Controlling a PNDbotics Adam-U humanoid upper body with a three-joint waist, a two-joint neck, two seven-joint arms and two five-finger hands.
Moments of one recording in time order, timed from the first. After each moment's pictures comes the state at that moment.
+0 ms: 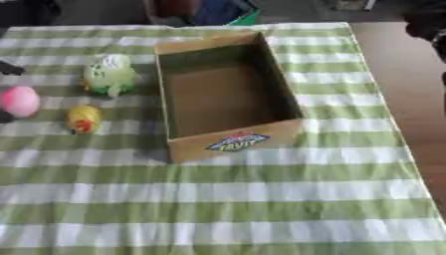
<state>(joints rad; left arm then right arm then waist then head) -0.87 0.76 -0.02 -0.83 -0.97 -0.69 -0.39 -0.33 -0.36 -0.17 -1.97 -0.13 -0.14 0.04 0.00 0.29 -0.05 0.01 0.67</state>
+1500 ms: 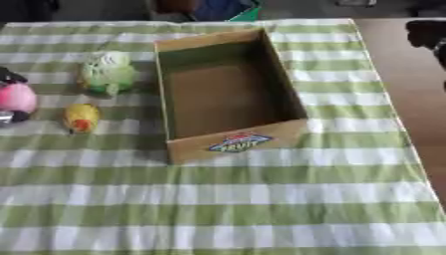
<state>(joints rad) -0.88 0.74 -0.03 -0.84 -1.12 -0.58 -0.36 -0.32 -0.36 -0.17 -1.97 -0.13 -0.13 0.05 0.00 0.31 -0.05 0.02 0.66</state>
